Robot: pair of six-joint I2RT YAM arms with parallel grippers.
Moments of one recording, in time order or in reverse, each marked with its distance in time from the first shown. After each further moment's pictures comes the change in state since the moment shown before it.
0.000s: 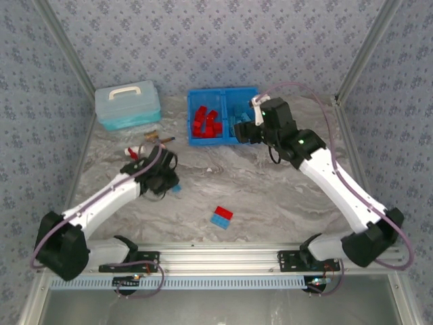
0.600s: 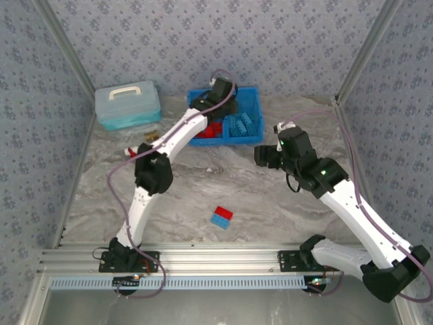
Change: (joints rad) left arm -0.067 1.153 1.468 0.079 -0.090 0.452; right arm 0.002 -0.287 -0.269 -0.126 0.079 0.186
